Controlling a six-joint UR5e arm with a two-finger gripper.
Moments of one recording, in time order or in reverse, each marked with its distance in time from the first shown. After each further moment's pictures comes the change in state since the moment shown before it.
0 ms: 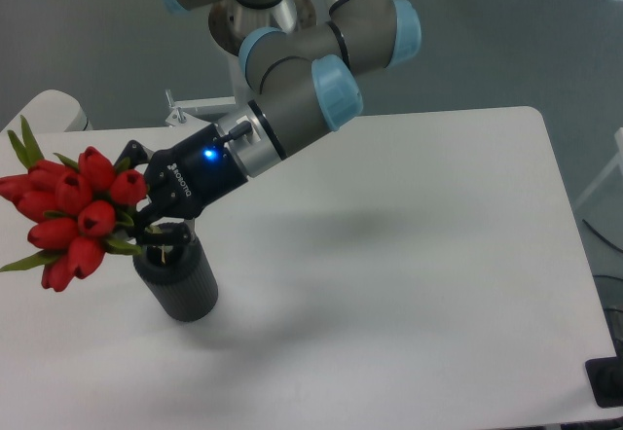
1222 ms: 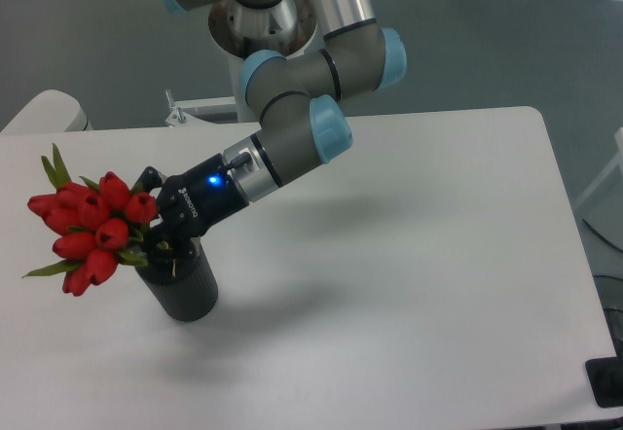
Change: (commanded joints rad) arm 0.006 -0.035 -0.117 -0.002 0.003 0.175
